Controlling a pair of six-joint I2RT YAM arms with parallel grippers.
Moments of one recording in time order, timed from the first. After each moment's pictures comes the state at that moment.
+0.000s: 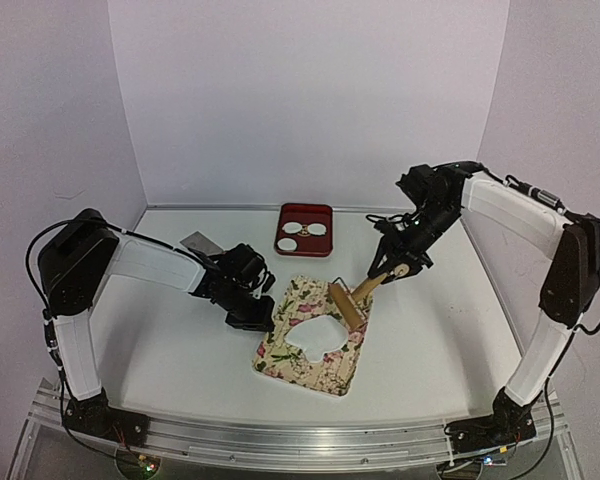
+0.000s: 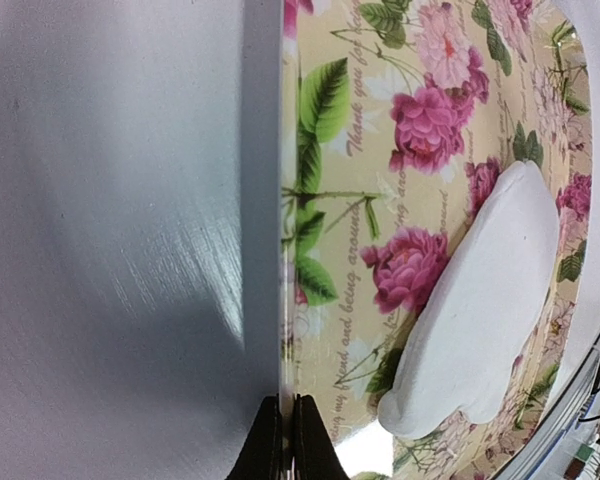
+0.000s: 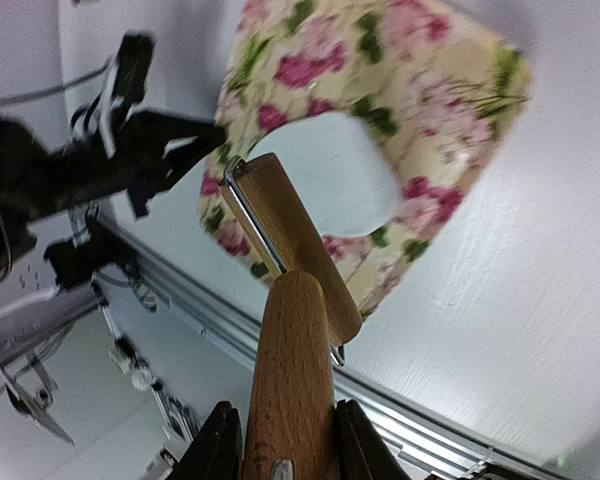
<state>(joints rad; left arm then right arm) -0.82 1.91 1.11 -0.28 0.25 -0.60 0.48 1.77 1.63 -1.26 -0.65 0.37</state>
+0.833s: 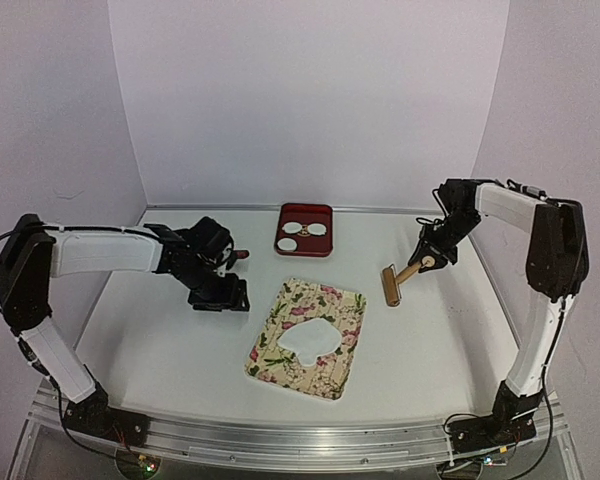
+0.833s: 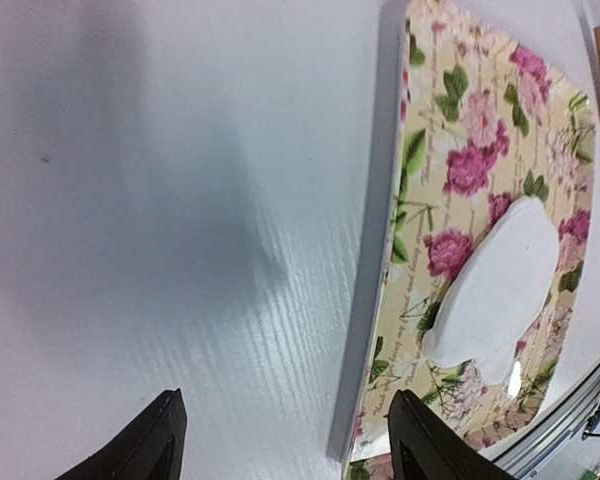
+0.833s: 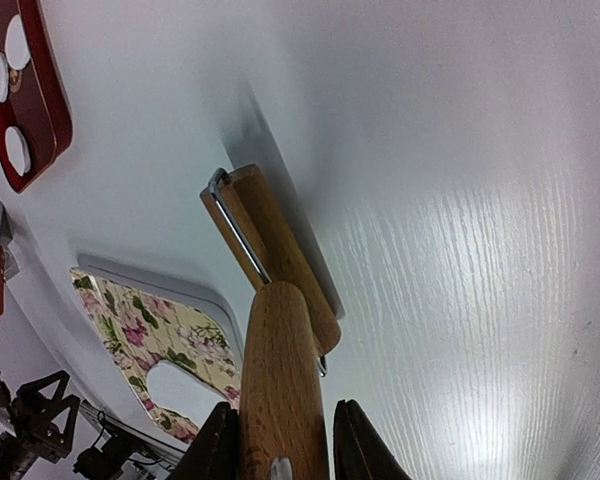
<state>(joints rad) -0.72 1.66 1.09 -0.57 0.13 -0.58 0.14 1.96 1.60 -1.05 -0.41 0.53</state>
